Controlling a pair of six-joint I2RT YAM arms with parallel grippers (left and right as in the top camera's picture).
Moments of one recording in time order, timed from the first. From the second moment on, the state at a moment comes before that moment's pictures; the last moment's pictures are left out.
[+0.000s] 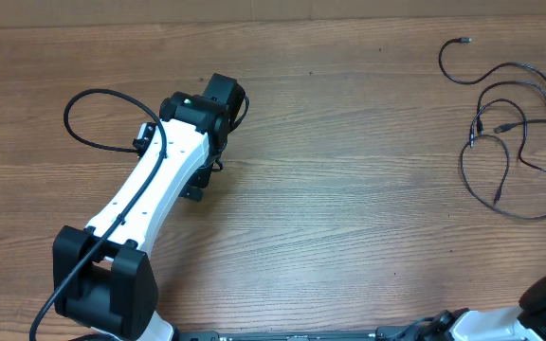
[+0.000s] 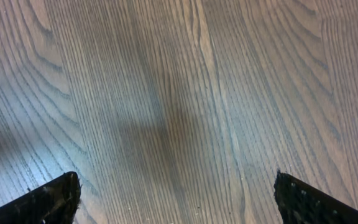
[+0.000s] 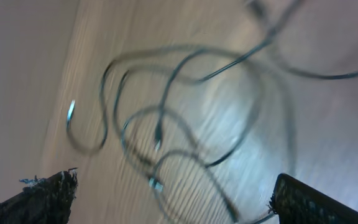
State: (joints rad) left arm -0.35 1.75 1.46 -1.24 -0.40 -1.72; right arm -0.82 1.69 1.67 -0.97 -0.24 0.48
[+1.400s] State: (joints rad) left arm -0.35 1.75 1.46 -1.24 -0.40 -1.72; right arm -0.07 1.83 1.67 -1.07 -0.29 0.40
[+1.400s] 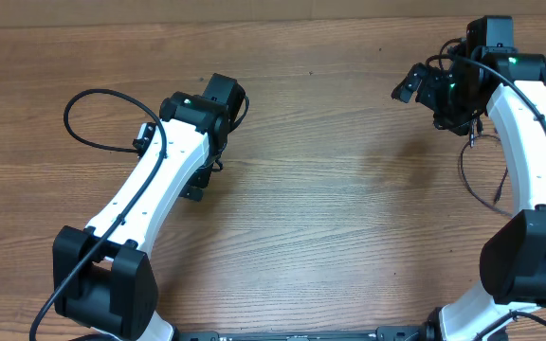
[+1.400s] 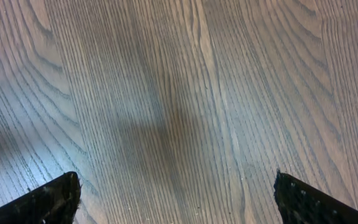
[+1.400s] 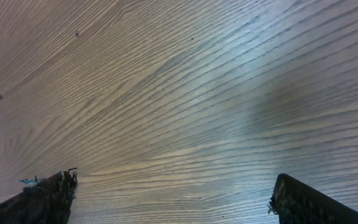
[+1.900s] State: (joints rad) left arm -0.35 1.75 1.46 -1.29 -0.41 -1.72; right arm -0.07 1.83 1.67 -1.07 -0.29 0.40
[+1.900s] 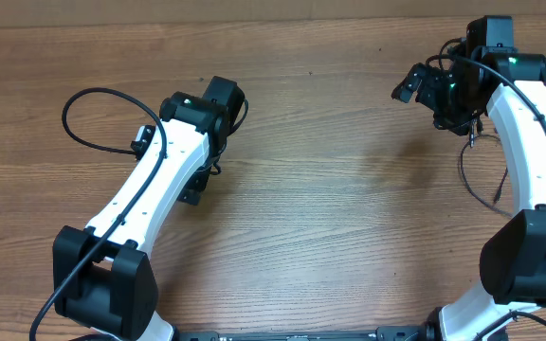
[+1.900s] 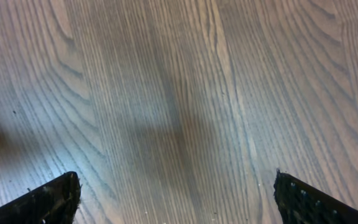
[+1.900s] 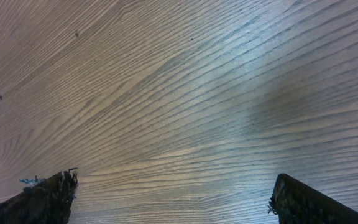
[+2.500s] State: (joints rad) left arm -0.36 1.32 1.30 -1.07 -0.45 -1.61; right arm -0.07 1.83 1.67 -1.07 -0.29 0.40
